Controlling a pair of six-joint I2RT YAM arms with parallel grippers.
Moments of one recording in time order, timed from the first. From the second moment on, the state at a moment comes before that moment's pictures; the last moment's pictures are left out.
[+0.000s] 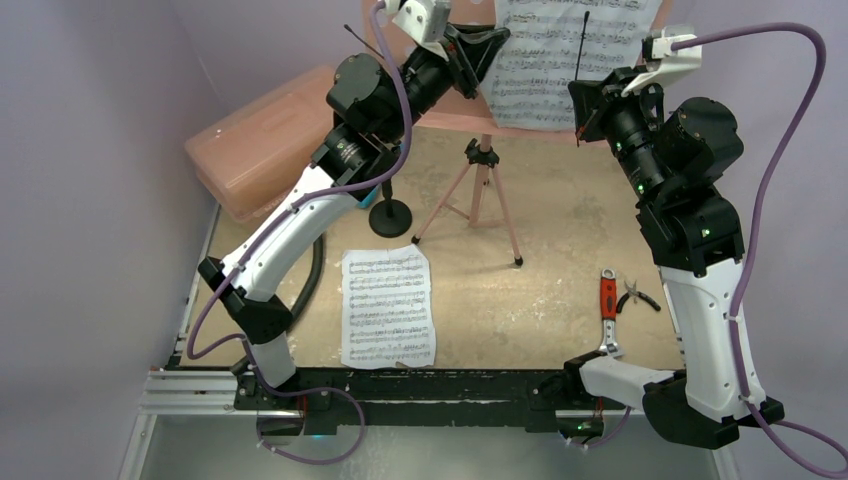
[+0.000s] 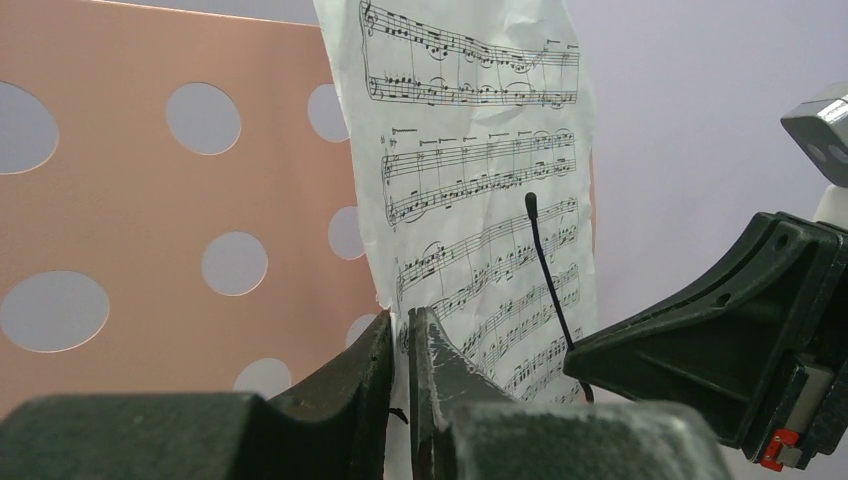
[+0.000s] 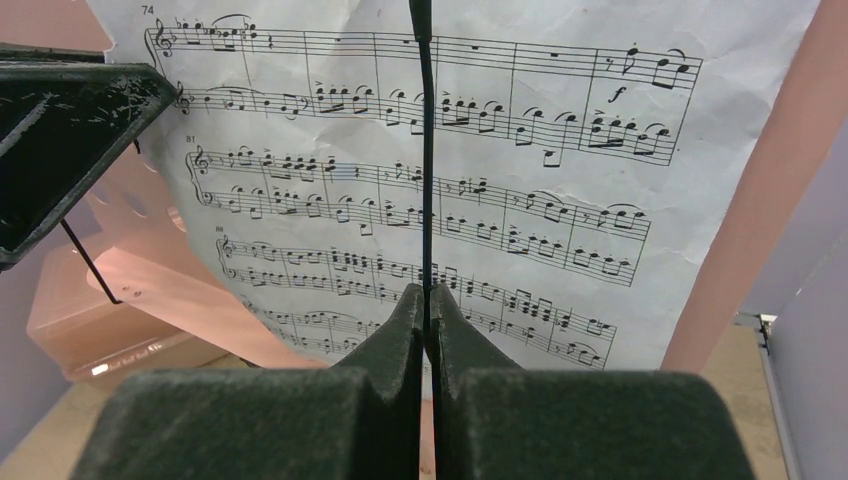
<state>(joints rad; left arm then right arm) -0.81 1.77 2.17 0.11 0.08 -0.09 0.35 1.16 1.82 -0.51 0.06 0.10</state>
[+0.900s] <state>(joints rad) -0.81 1.82 2.18 0.14 0.13 -0.13 0.35 1.16 1.82 -0.51 0.06 0.11</state>
